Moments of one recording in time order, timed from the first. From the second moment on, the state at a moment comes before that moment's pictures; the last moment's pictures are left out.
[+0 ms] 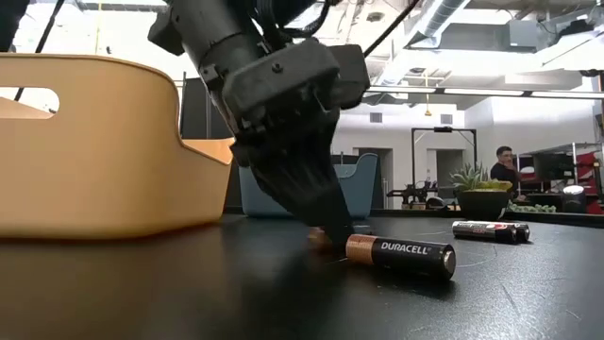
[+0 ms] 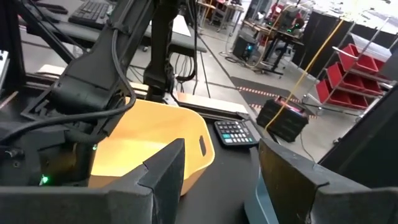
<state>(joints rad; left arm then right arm) -0.34 2.05 1.32 -0.19 -0.15 -0.41 0.32 1.21 0.97 0.07 0.58 -0.22</state>
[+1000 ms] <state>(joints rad) -0.33 2.08 1.32 -0.27 -0.18 -0.39 0.32 1.21 0.97 0.09 0.61 -0.24</state>
